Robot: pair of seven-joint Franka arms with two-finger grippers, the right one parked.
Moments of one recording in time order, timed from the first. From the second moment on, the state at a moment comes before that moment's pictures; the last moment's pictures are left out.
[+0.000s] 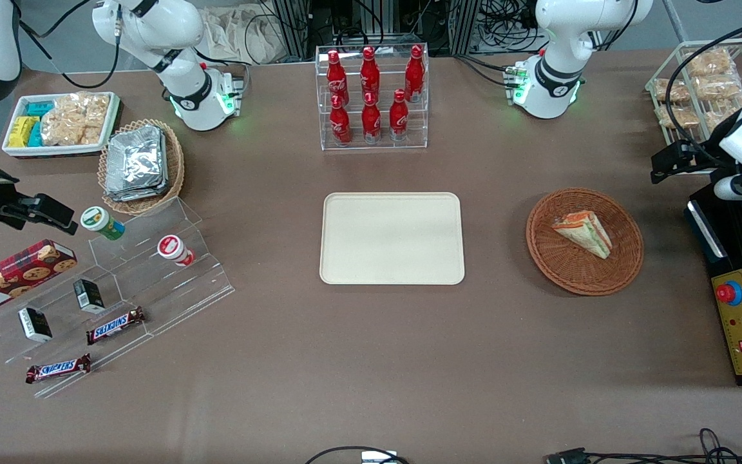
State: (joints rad) arm 0.02 -0.03 -0.05 -1.61 0.02 1.50 0.01
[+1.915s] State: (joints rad) arm 0.07 -0.16 -0.04 -2.40 0.01 2.24 -0.54
